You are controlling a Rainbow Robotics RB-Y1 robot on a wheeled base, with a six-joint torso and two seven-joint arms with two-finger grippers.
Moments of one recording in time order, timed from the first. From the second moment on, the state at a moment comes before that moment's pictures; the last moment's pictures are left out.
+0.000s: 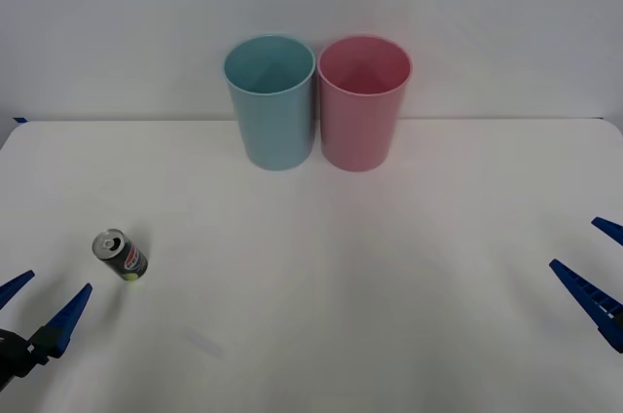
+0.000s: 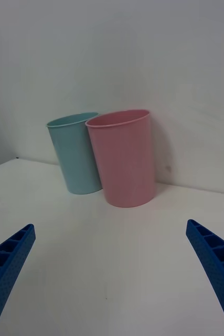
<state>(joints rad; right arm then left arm) 0.35 -0.40 -0.52 -1.66 0.96 -1.22 0.00 0.44 0.39 0.37 -1.56 -0.96 -0.78 -0.13</state>
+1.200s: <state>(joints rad) 0.35 -0.40 -0.52 -1.66 0.96 -1.22 0.00 0.23 0.27 0.31 -1.39 -1.11 -0.71 -0.24</state>
